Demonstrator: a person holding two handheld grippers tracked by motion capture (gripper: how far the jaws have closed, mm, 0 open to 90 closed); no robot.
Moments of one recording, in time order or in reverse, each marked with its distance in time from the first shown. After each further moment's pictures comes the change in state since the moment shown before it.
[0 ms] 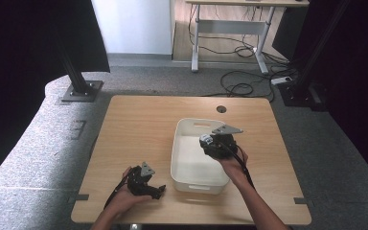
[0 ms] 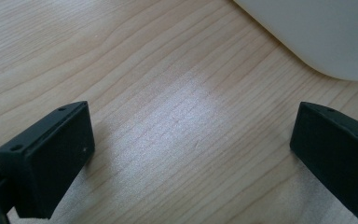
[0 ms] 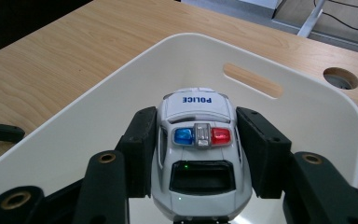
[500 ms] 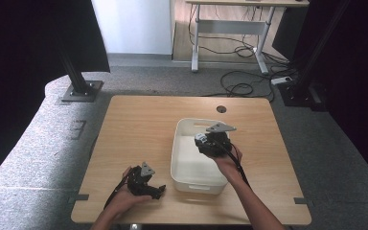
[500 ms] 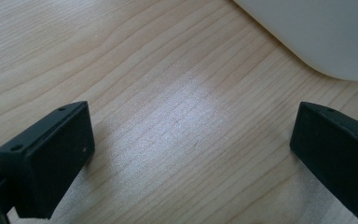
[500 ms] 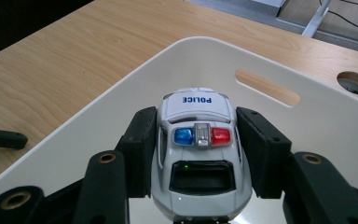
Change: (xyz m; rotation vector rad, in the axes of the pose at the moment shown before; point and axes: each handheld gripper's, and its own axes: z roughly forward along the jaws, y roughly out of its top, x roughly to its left) left arm 0.000 0.000 0.000 0.000 0.000 0.000; right arm 0.009 0.007 0.013 0.012 0.006 -0.005
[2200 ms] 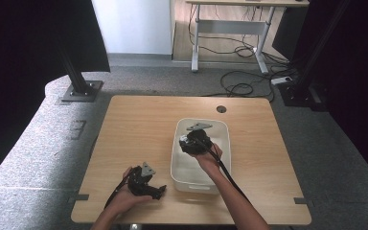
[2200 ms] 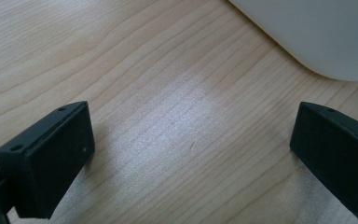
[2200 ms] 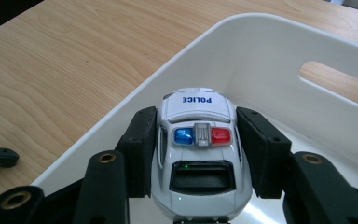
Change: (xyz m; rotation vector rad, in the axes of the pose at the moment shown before) left arm -0.002 0.001 0.001 0.000 -0.004 0.004; right arm 0.028 0.004 0.064 0.093 0.023 0.002
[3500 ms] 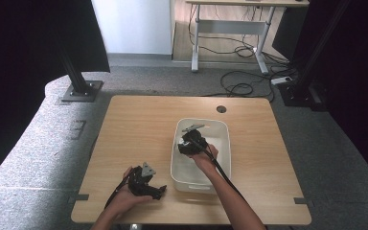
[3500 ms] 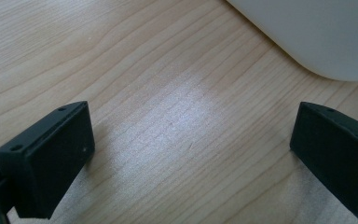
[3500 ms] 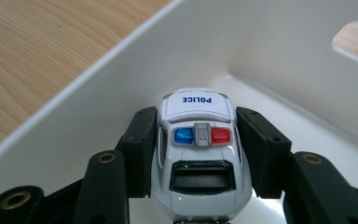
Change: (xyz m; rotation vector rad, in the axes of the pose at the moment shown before) left arm -0.001 0.000 0.000 -0.002 0.000 0.002; right arm -0.001 -0.006 0.034 0.123 -0.021 -0.015
